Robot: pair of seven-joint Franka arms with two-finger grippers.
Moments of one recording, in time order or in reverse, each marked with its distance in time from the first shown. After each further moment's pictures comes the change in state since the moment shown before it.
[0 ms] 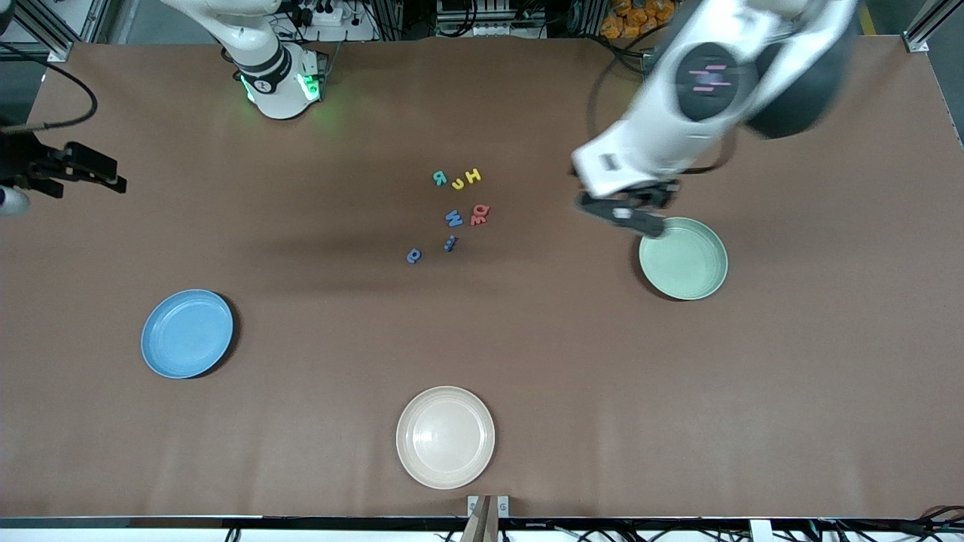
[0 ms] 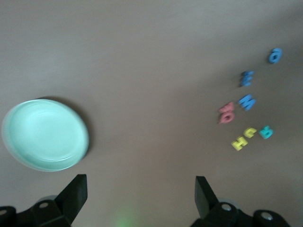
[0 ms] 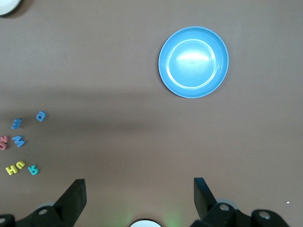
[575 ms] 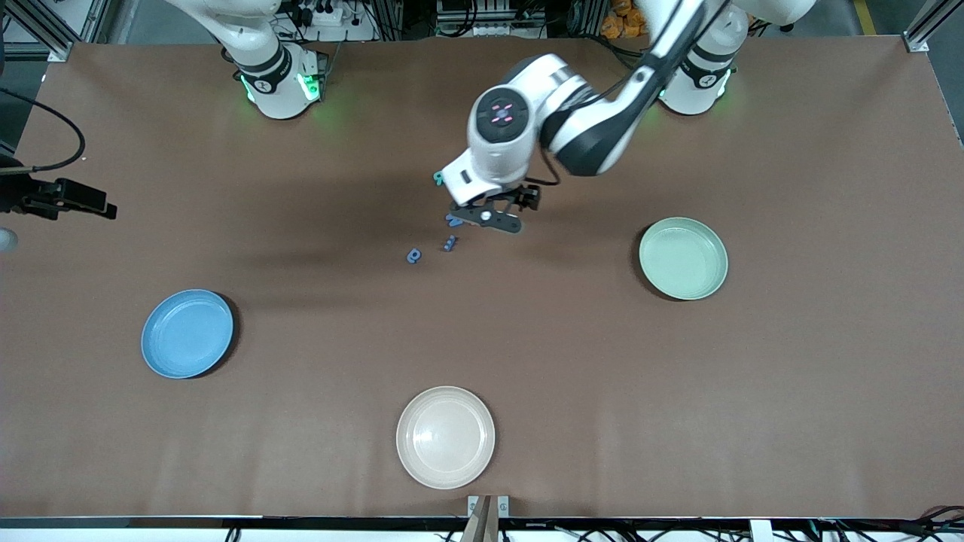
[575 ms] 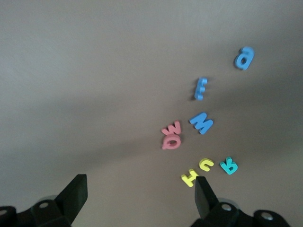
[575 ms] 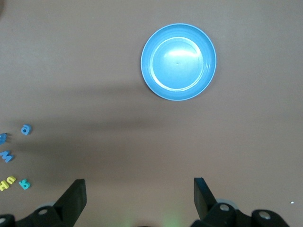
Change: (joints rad) left arm -0.248 0.255 0.001 -0.003 0.000 0.245 -0.330; right arm -0.064 0.072 -0.005 -0.002 0.000 0.060 -0.002
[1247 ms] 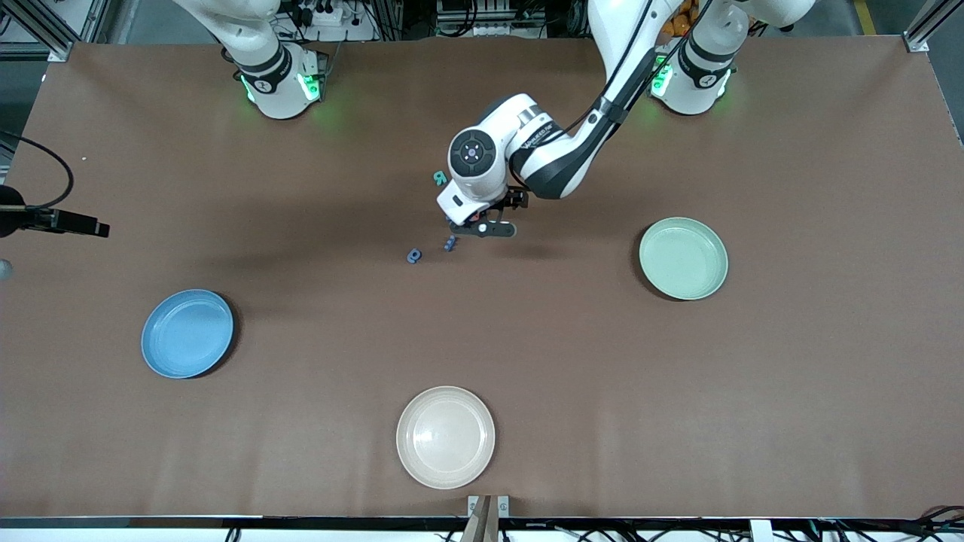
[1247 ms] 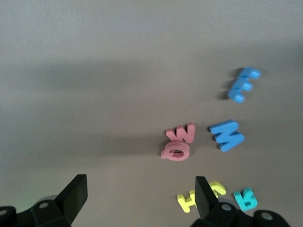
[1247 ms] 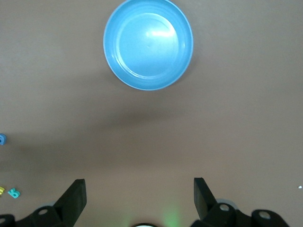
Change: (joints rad) left arm -0.033 0.105 0.008 -0.061 -0.019 0.082 -0.265; right arm -0.127 0.075 -0.004 -0.045 -0.003 0.017 0.000
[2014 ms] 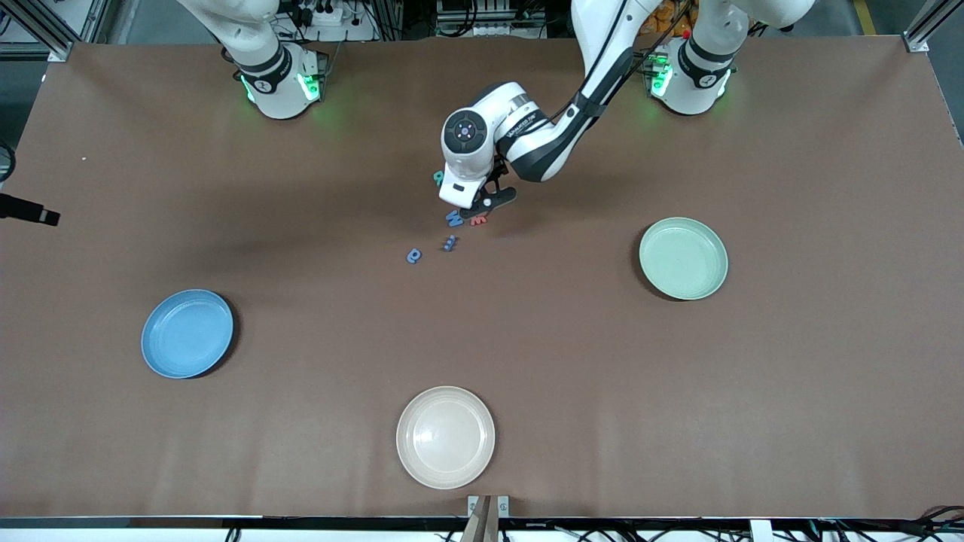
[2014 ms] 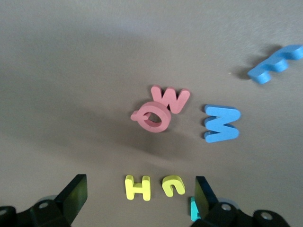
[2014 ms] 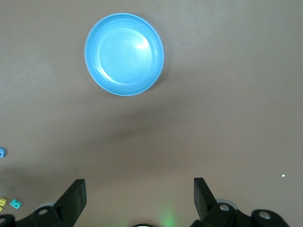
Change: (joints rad) left arm -0.041 0.001 -0.070 -0.137 -0.026 0.226 -0.463; right arm -0.088 -0.015 -0.007 0.074 -0.010 -0.046 0.003
